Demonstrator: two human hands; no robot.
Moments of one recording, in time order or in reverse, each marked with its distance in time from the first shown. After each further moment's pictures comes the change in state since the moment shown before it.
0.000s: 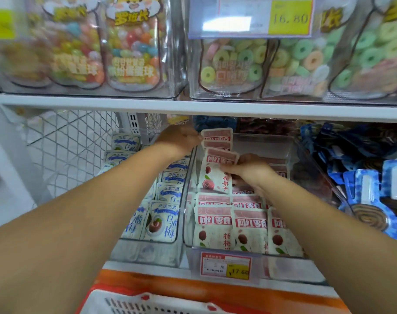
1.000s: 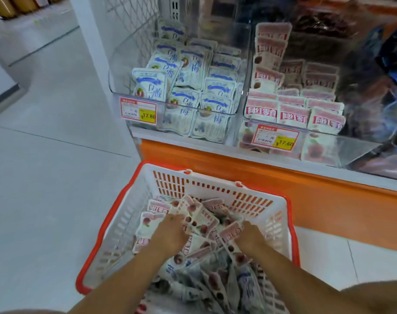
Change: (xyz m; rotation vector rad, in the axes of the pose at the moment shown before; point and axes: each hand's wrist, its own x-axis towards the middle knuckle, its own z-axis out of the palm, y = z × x) left_hand -0.353 -0.247 0.149 0.179 -0.501 -0.357; right_hand -0.213 0.274 0.181 -0.614 -0.324 0.468
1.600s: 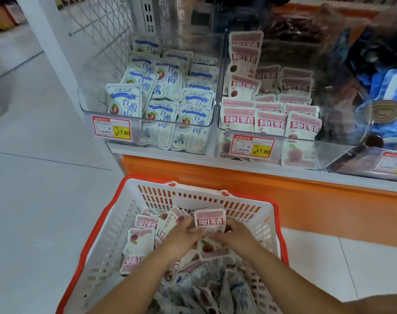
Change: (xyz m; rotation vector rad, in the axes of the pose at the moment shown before) left_hand 0.008 0.059 -0.012 -0.650 -0.166 -0.049; right_hand -0.024 -0.024 -0.026 0.633 -0.084 -0.245
